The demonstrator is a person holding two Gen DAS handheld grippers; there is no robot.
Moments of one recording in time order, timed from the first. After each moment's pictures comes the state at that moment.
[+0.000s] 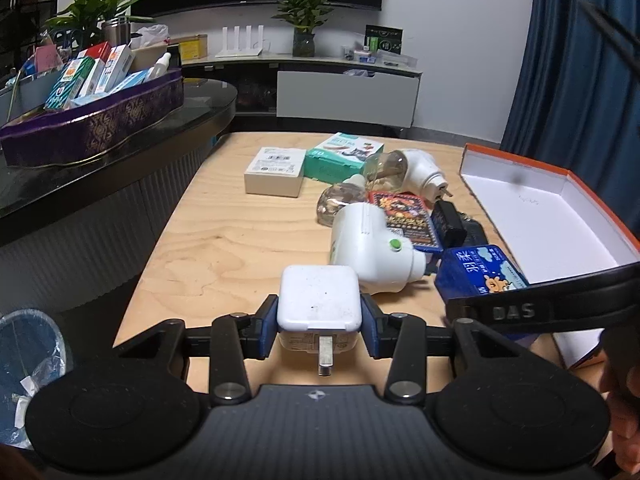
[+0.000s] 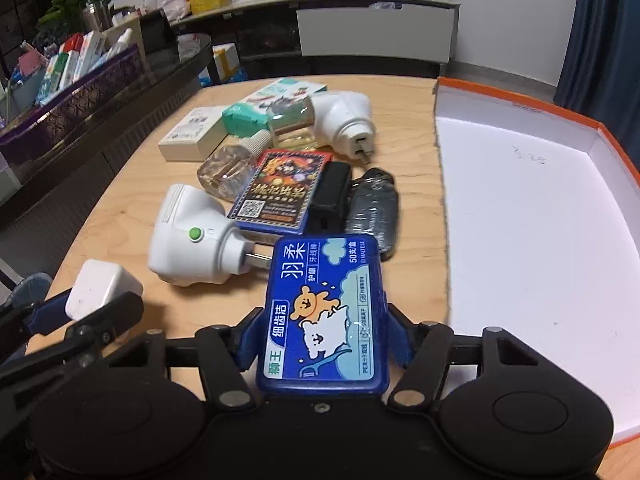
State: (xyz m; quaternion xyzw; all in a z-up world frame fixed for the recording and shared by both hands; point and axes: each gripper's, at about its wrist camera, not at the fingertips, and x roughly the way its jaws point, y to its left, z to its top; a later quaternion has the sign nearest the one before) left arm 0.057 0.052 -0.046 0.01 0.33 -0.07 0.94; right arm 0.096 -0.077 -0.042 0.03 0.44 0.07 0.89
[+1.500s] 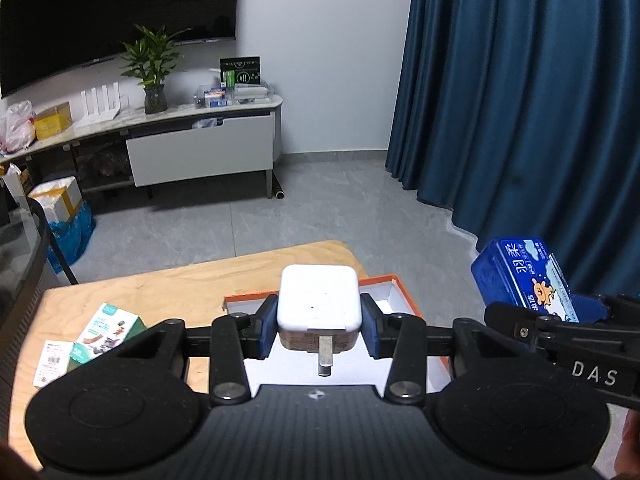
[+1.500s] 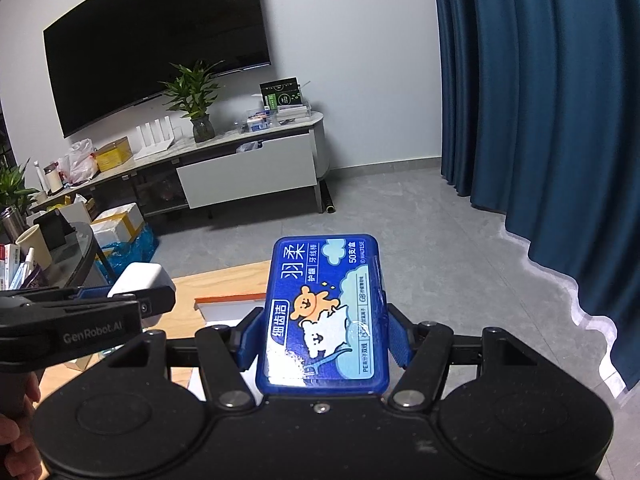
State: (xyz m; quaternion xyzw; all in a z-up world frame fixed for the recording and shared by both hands) left arm 0.144 -0.167 0.068 0.05 0.31 -0.21 0.92; right arm 0.091 -0.328 0.100 0.10 0.29 -0.05 0.95
